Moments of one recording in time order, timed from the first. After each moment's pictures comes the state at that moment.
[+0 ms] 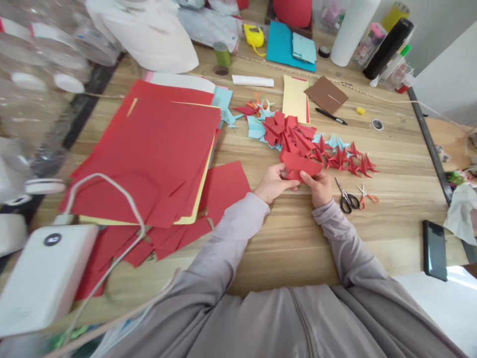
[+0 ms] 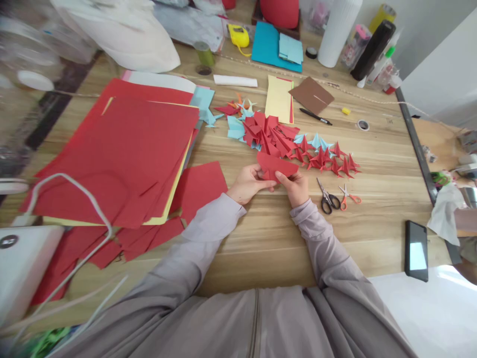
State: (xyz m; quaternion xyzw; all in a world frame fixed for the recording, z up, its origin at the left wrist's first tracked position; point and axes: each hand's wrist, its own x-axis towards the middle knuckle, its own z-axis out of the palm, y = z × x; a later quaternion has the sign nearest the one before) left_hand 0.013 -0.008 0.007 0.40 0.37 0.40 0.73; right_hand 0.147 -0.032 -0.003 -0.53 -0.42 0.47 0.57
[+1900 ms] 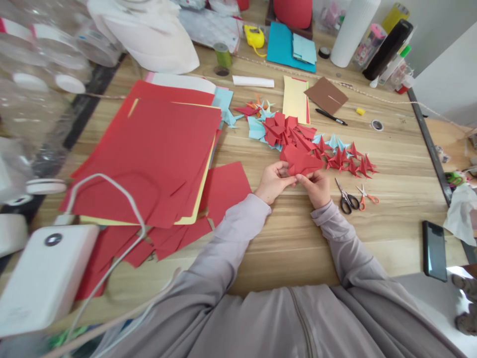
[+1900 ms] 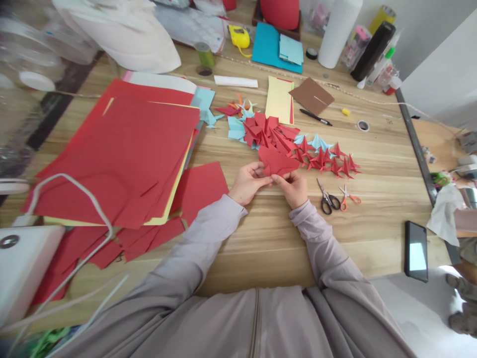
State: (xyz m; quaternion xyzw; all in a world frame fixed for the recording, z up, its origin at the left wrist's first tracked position) left_hand 0.016 -0.008 0.003 0.37 0.40 0.46 0.70; right_hand 0.147 -0.033 -0.008 -0.59 -0.45 0.42 0.52
